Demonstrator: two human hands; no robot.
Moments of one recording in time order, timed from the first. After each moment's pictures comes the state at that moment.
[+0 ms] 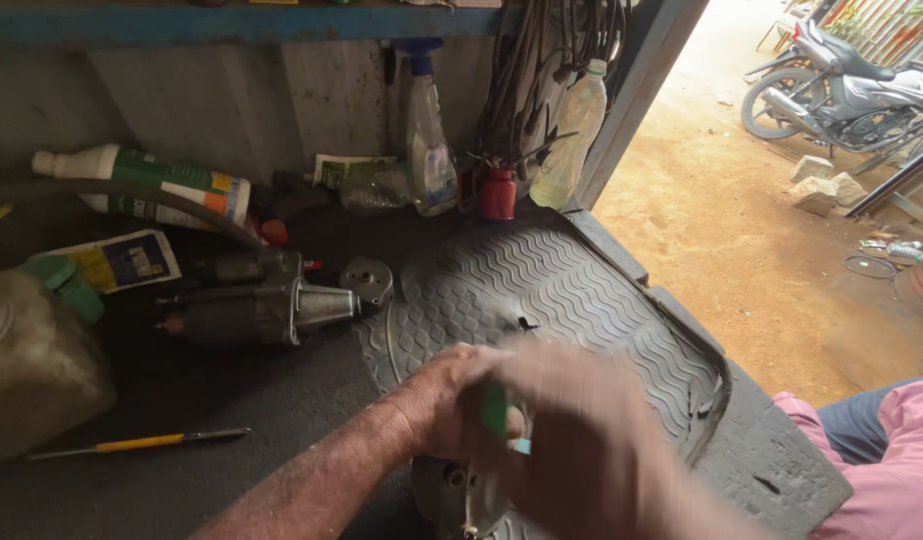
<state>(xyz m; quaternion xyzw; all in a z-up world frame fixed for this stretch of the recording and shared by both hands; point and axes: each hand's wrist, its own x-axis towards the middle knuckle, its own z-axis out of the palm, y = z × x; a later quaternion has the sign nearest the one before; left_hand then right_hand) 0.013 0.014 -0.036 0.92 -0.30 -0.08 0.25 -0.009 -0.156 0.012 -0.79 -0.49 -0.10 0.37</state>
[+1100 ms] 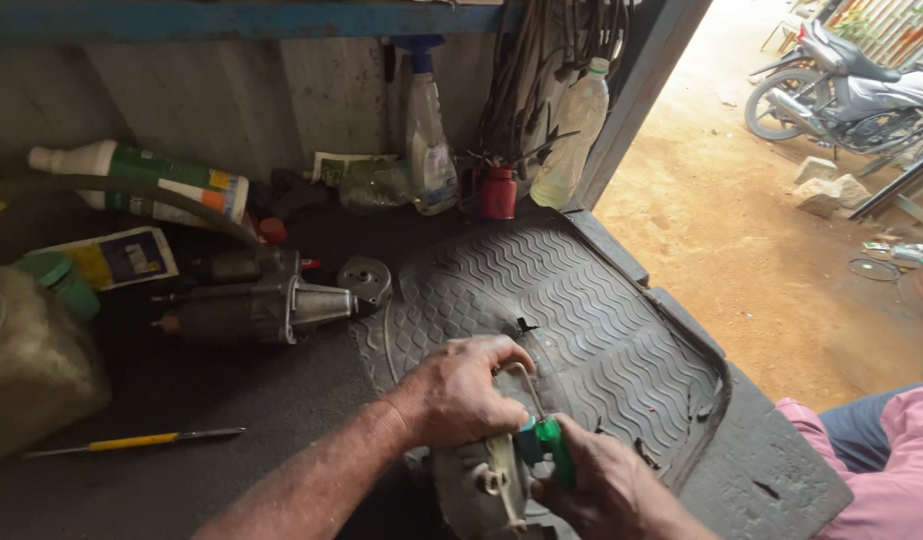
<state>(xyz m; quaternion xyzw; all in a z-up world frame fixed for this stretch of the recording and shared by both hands) 0.011 0.015 -0.043 0.88 -0.10 -0.12 0.44 0.007 -0.225 -0.083 -0.90 -0.24 0.22 0.31</state>
